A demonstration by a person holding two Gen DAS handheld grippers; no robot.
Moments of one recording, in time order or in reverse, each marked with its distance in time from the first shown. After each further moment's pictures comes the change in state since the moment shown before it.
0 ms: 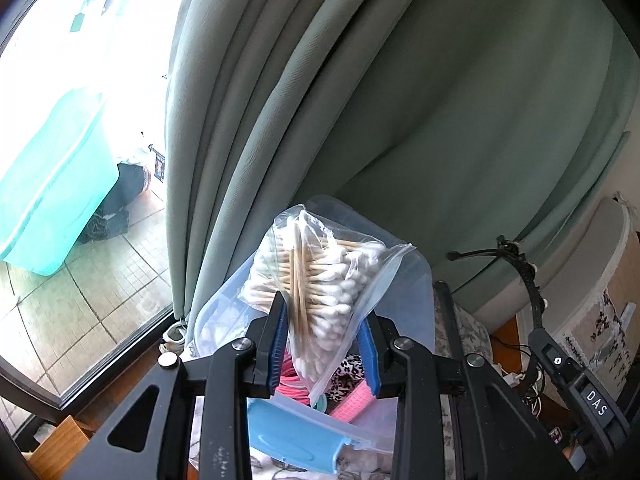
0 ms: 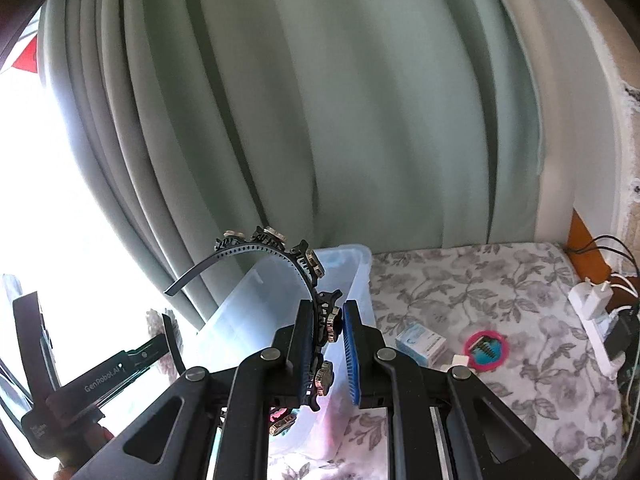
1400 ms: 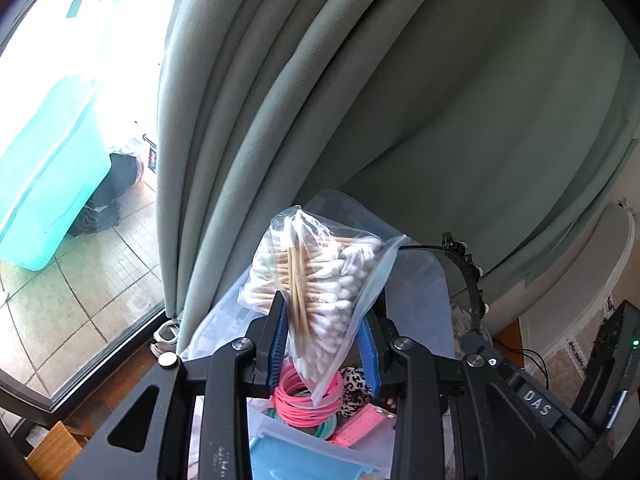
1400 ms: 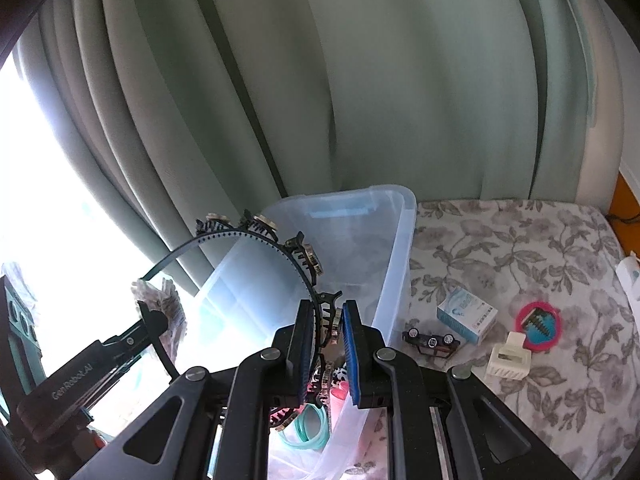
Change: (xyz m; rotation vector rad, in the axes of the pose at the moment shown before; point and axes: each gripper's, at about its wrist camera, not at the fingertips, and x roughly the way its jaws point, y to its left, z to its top) left arm -0.005 0.018 0.018 -0.012 0.027 -0.052; right arm 0.078 0.014 -0.017 0.013 0.172 0.049
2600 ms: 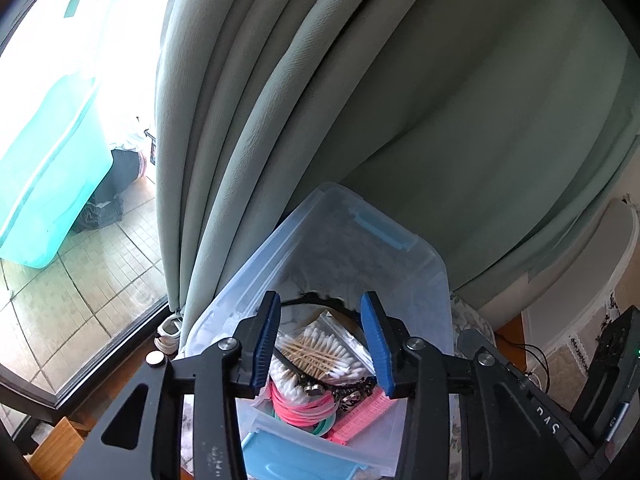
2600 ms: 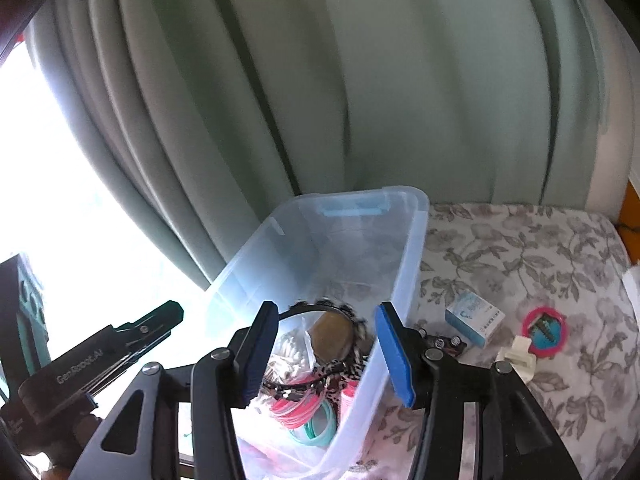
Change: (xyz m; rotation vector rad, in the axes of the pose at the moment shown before) left arm 0.034 -0.005 -0.029 0.017 0.028 0.036; right arm -0.004 -0.003 0.000 -0.013 0.002 0.034
